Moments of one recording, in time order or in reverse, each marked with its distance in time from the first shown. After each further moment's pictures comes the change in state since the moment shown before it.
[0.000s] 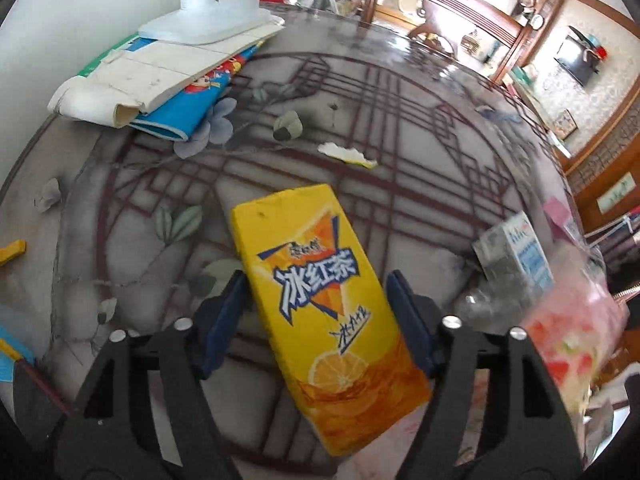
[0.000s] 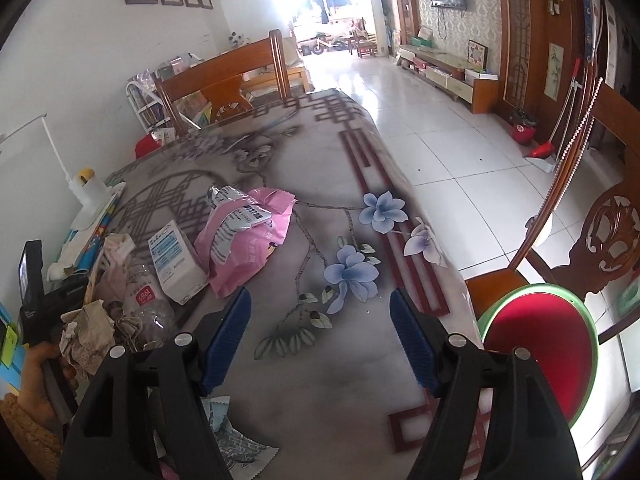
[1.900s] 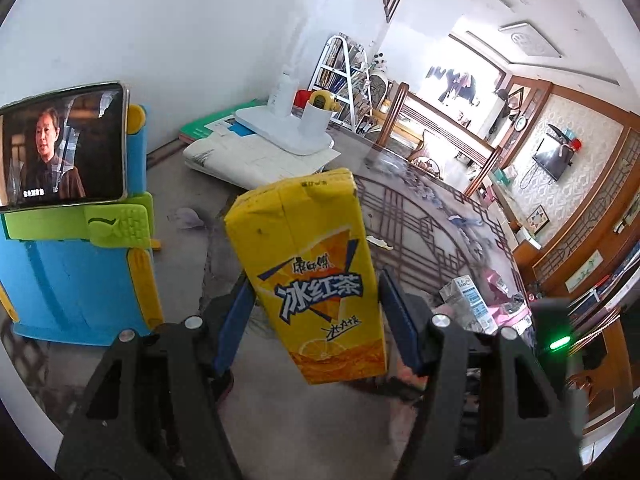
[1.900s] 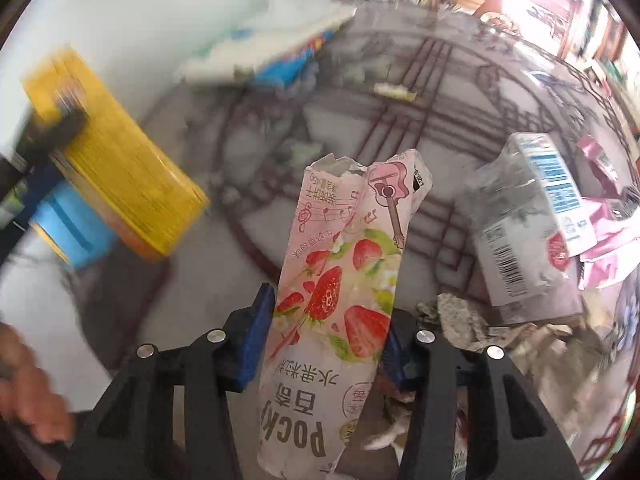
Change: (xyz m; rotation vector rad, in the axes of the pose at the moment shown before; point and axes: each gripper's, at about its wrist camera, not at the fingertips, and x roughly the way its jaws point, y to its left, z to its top) left arm -0.161 0.101 -0.056 -0.143 -0.366 -0.091; right arm 0.068 0.289 -0.069 -0.510 0.398 0.338
